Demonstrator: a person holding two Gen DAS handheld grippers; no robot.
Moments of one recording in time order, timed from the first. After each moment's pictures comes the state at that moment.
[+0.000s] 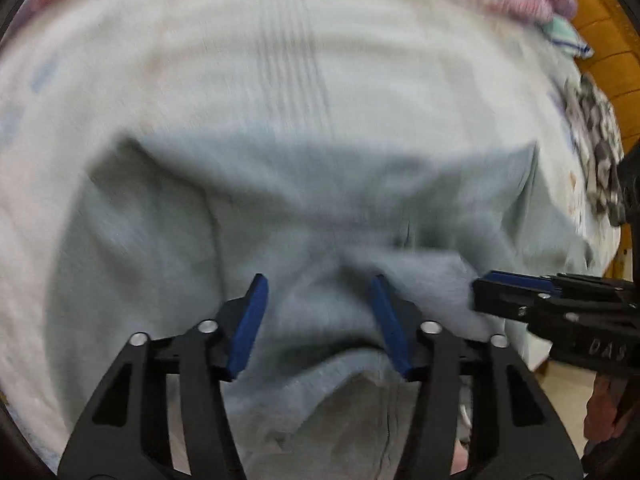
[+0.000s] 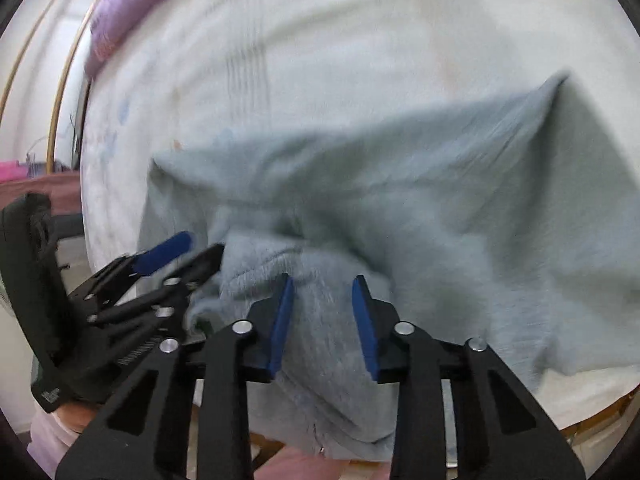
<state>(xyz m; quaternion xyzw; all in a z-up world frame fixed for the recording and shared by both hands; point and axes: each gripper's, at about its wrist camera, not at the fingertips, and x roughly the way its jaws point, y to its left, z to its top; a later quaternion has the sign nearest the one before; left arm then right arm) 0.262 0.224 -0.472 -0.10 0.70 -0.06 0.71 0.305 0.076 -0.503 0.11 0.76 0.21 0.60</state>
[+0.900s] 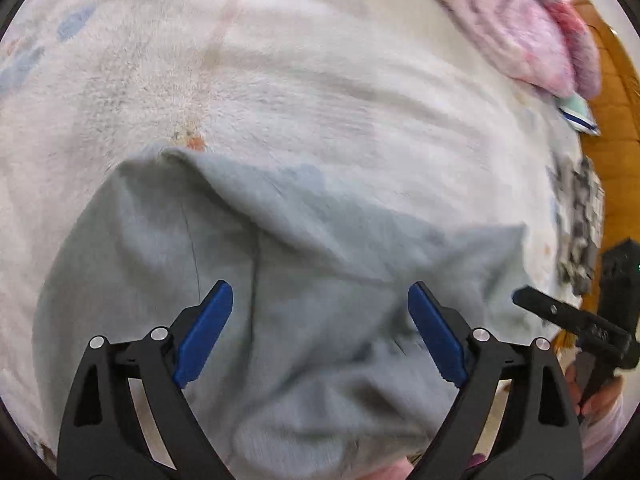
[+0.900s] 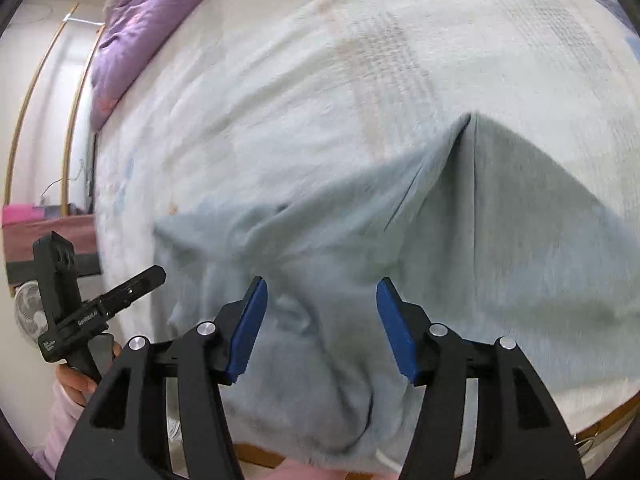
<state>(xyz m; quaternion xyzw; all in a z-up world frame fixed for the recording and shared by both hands) 0.308 0.299 -0.473 -0.22 0.68 -0.01 0.70 0.358 -0.004 -0.493 0.17 0.72 0.17 0.65</state>
